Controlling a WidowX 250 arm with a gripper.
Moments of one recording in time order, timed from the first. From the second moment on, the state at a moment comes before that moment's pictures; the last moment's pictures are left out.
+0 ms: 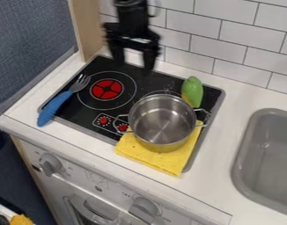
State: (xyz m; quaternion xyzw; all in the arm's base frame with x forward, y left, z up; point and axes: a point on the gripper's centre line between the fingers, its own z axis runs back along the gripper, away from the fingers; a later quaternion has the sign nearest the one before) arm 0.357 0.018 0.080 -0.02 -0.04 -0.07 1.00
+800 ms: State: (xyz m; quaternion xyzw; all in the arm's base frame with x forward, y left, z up) arm 0.389 -0.037 0.039 0.03 -0.05 -0.09 0.99
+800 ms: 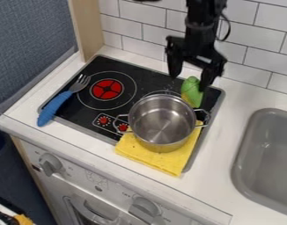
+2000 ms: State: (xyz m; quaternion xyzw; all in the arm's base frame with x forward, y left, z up) arm 0.405 0.059 0.111 -0.02 -0.10 0.02 0.99
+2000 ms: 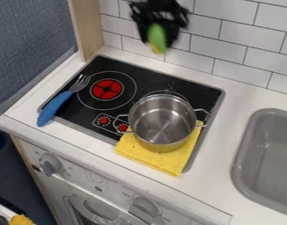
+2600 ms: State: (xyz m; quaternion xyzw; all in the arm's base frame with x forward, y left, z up) arm 0.389 0.166 0.060 0.03 -0.04 0.06 1.00
